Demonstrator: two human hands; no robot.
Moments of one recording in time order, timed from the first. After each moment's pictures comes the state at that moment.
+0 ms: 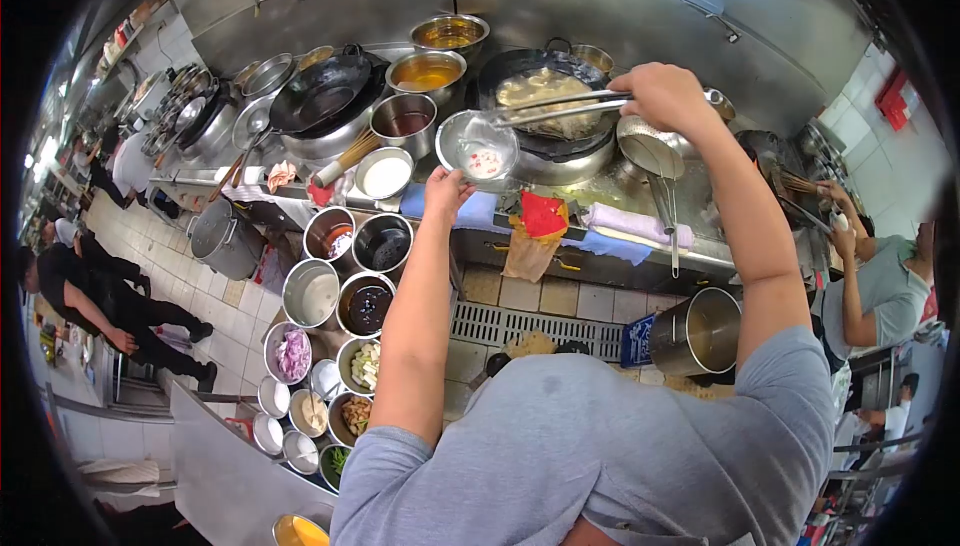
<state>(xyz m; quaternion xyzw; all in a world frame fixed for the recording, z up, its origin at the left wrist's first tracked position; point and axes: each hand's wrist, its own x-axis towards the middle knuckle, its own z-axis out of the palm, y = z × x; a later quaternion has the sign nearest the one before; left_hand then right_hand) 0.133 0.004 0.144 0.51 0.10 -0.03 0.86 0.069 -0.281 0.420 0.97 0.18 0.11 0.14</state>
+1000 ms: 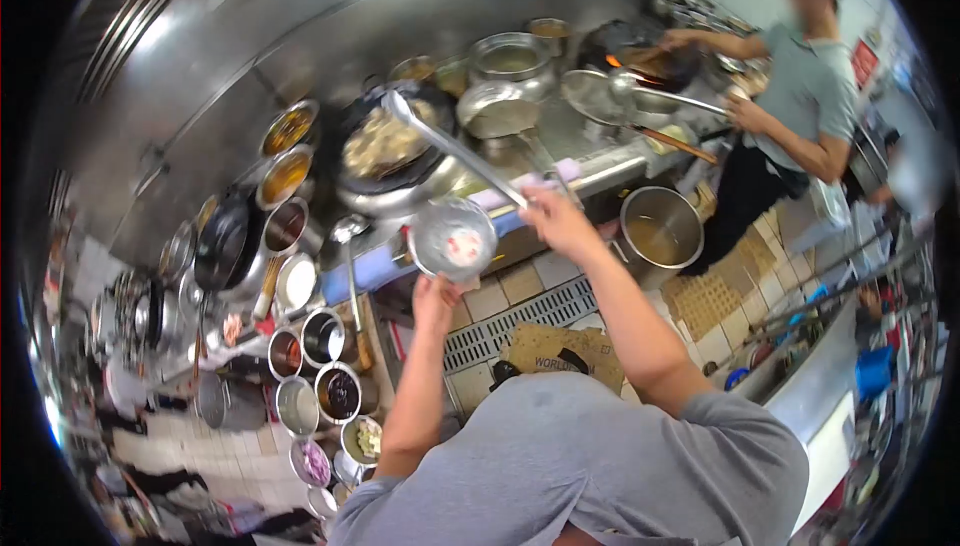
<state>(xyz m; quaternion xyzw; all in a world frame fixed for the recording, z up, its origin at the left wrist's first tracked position) -0.011 -0.124 0.080 0.49 0.01 -0.25 0.84 -0.108 -0.372 0.230 0.82 -0.13 0.12 -0.55</state>
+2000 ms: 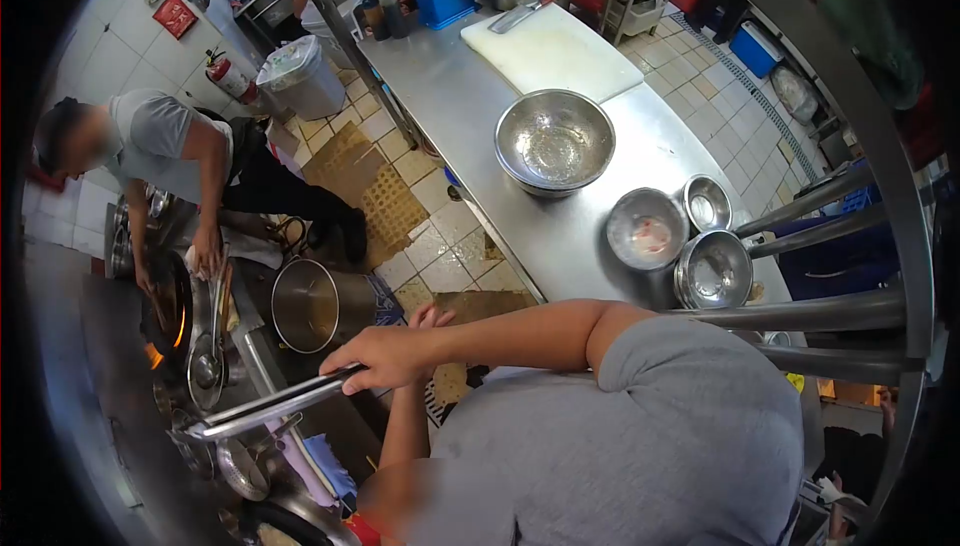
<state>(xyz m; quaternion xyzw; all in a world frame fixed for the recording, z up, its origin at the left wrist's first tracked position) -0.345 -0.376 0.052 0.34 -0.37 -0.84 0.19 -0.445 -0.368 0.241 0.69 -0.33 0.38 -0.52</state>
